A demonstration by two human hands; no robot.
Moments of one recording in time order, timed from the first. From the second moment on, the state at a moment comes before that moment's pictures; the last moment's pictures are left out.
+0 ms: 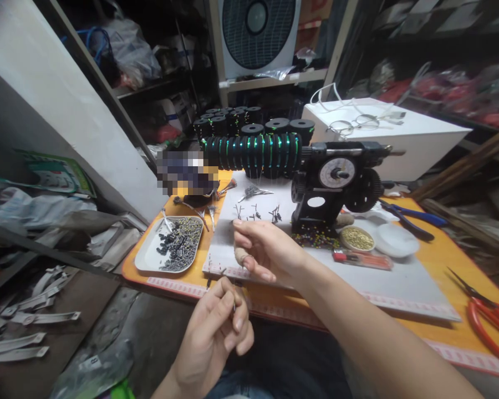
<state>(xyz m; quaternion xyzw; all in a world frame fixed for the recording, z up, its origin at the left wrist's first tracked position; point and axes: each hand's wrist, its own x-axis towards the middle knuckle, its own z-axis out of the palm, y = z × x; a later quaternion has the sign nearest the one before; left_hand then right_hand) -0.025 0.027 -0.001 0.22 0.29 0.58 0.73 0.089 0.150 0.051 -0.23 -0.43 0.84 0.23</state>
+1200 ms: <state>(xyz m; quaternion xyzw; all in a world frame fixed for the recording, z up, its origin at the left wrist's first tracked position) -0.044 0.022 -0.011 0.30 0.43 0.60 0.61 0.065 0.181 0.073 -0.37 -0.71 0.48 0.36</state>
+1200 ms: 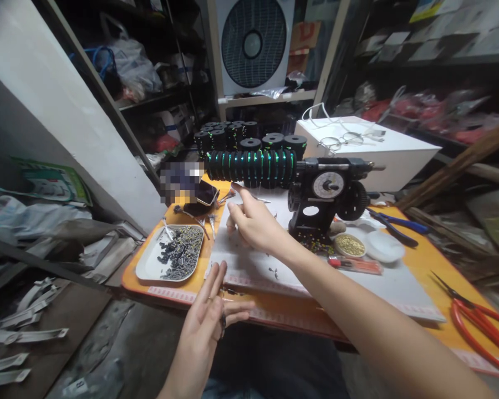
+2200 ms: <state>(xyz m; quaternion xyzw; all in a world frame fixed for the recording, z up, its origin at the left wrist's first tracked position) -0.023 0.053 0.011 0.48 0.45 0.52 0.54 0.096 0.152 0.057 -0.22 -0.50 0.80 0.25</state>
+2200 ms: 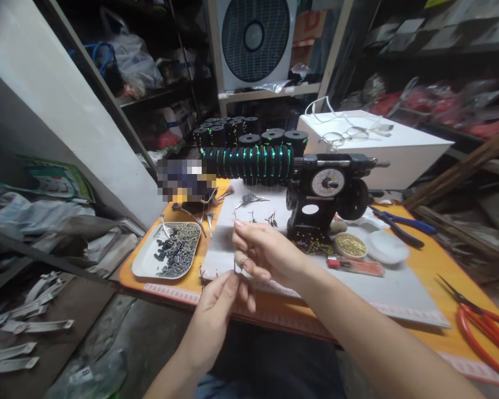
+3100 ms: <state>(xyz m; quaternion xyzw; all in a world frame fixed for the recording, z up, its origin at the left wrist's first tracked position) -0.023 -0.003 -0.027 0.15 0.12 0.49 0.85 0.099 0.151 0.049 -0.22 -0.45 0.83 0.24</state>
